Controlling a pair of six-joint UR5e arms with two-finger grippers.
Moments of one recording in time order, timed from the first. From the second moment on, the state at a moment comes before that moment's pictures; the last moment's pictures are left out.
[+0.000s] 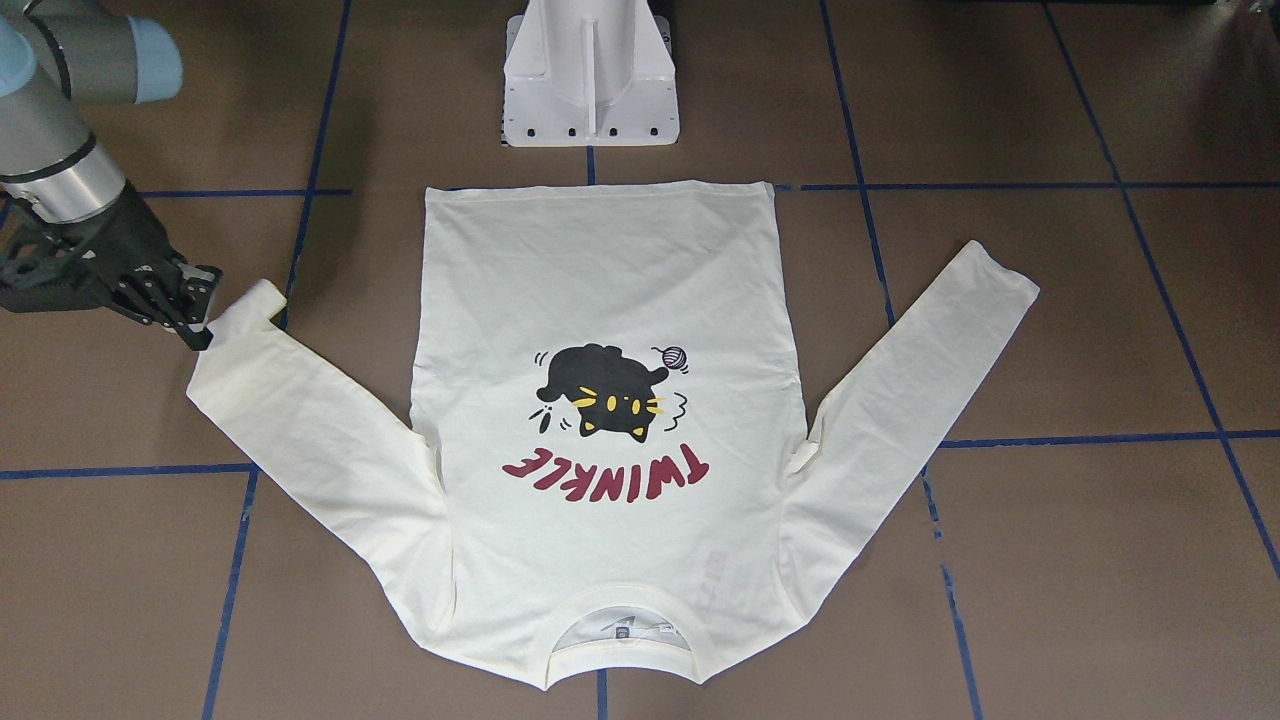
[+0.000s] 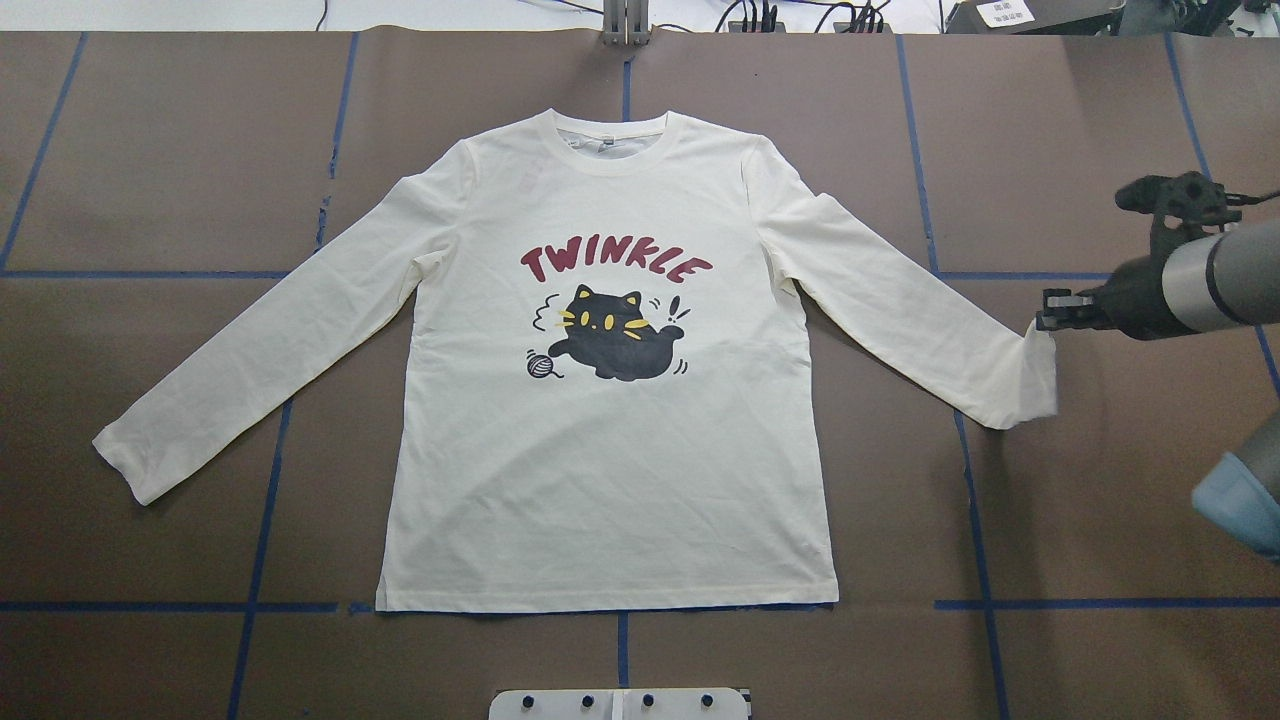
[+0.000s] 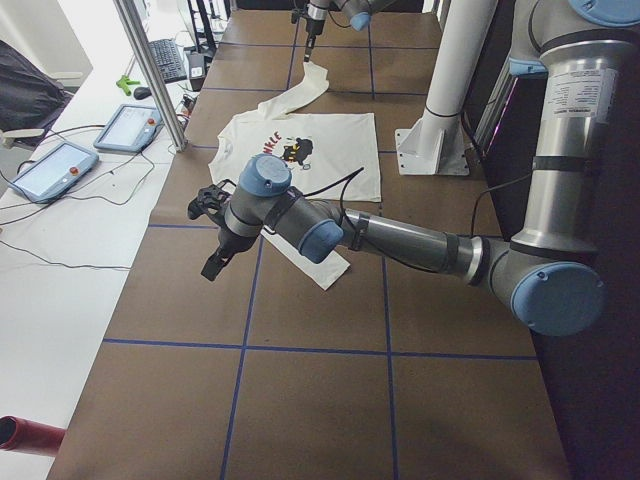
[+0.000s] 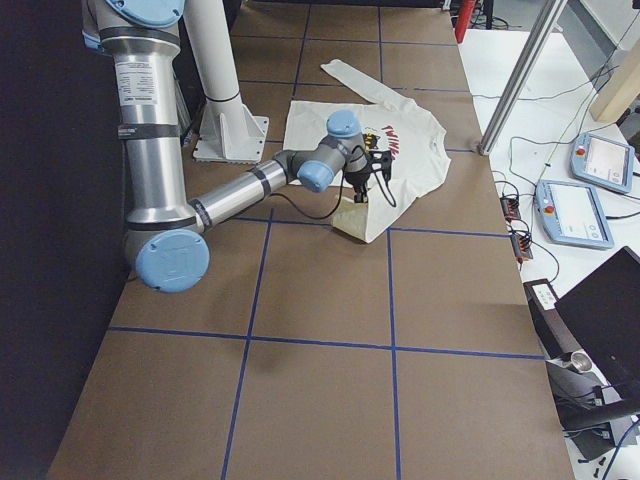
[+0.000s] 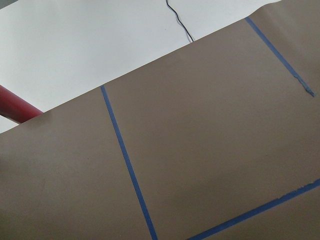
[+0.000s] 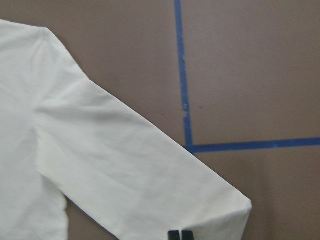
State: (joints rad) left arm -1.50 -1.63 -1.73 -2.02 -2.20 -0.06; right arm 0.88 -1.36 1.93 -1.33 1.96 1.05
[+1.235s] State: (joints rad) left arm -1.50 -1.61 -1.72 -2.01 -2.26 -0.06; right arm 0.57 -0.28 1.04 -1.44 1.48 1.08
